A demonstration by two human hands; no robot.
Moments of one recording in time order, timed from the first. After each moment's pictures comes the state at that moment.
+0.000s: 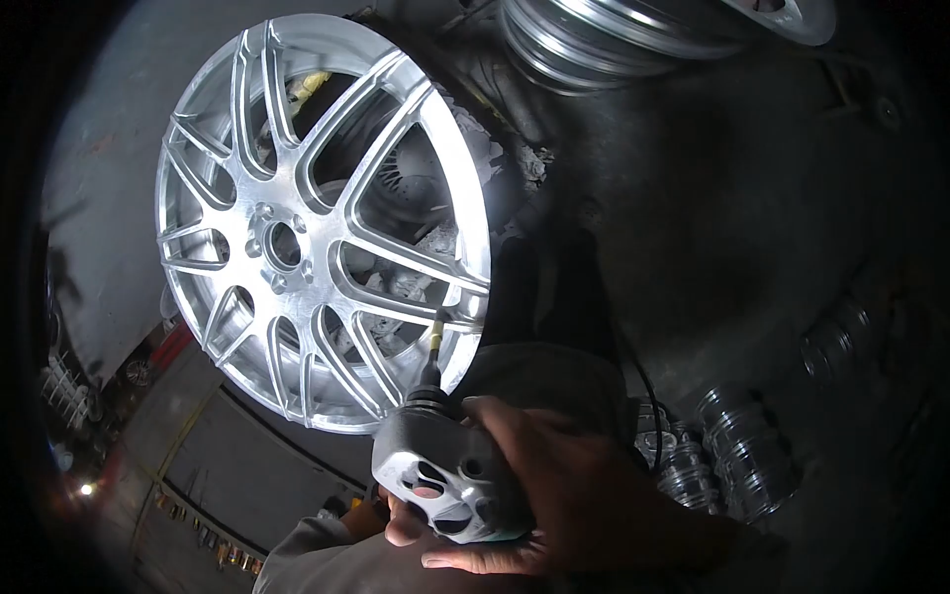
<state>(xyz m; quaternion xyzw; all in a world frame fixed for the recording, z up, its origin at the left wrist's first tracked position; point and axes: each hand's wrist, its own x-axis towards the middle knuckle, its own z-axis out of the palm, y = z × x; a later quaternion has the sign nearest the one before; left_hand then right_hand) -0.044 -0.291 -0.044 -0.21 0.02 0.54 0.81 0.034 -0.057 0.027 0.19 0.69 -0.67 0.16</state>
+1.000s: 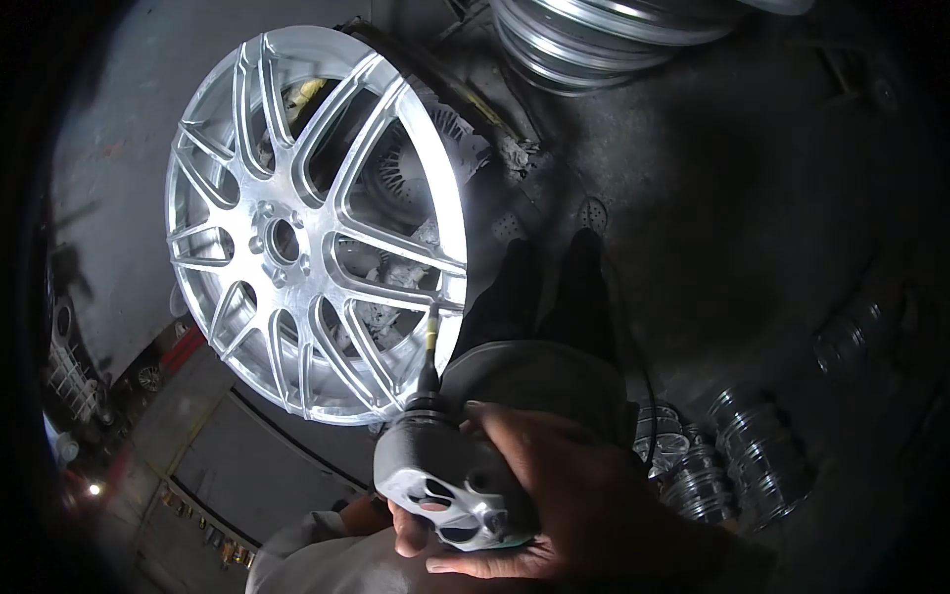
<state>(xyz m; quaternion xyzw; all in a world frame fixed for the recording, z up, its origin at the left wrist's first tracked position) -0.042 -0.271 -0.037 0.00 0.11 0.52 0.85 0.064 -0.062 0.044 0.23 0.69 -0.66 0.18</state>
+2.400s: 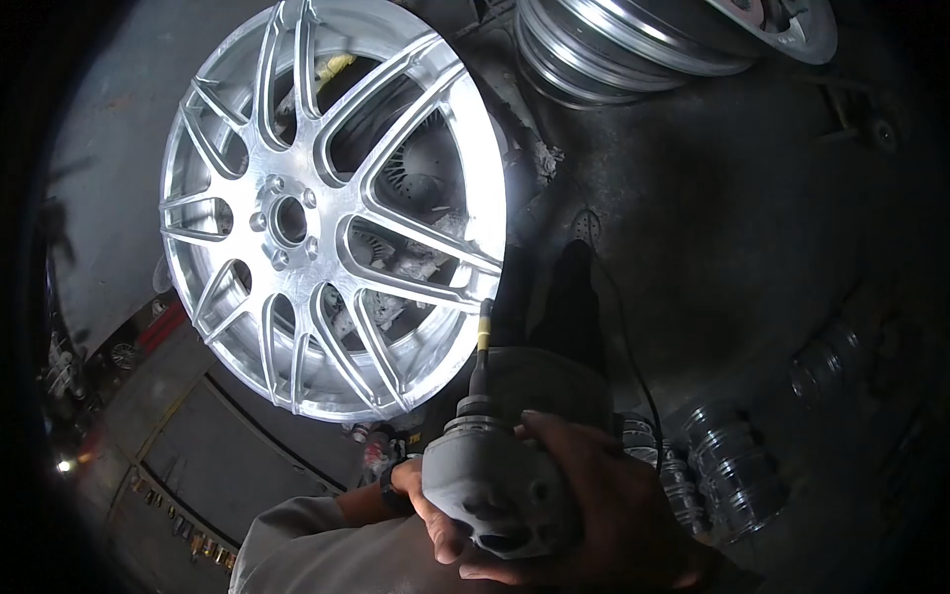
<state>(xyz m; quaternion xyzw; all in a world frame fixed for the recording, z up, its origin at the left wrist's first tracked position) -0.039 -0.255 -0.045 -0.03 -0.01 0.53 0.85 0.070 -0.084 0.049 0.23 0.76 -0.58 0.15</state>
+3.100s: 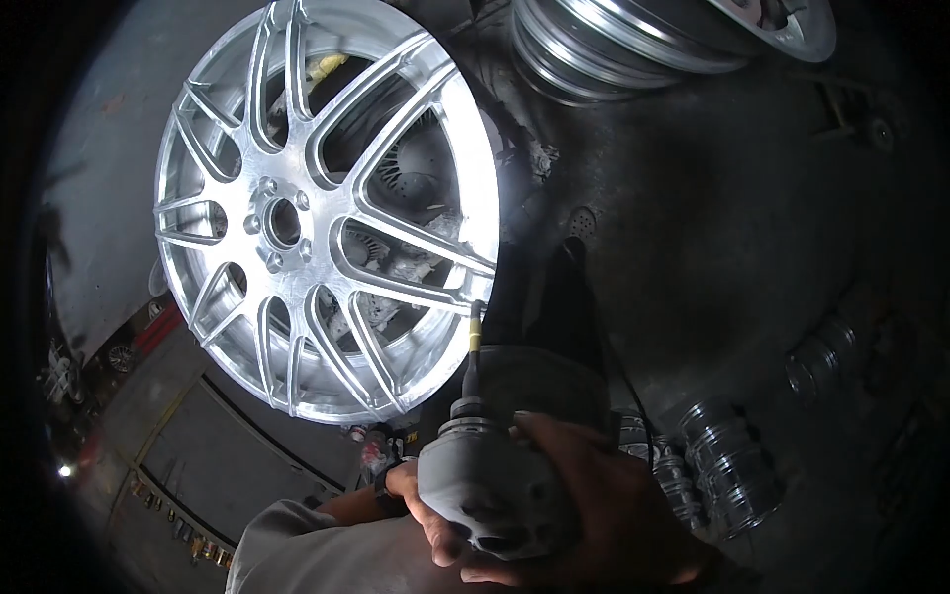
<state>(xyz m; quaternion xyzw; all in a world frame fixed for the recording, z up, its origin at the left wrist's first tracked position) -0.028 -0.259 -0.053 0.00 -0.06 0.61 0.79 0.068 -0.078 0.048 0.23 0.75 -0.59 0.19</state>
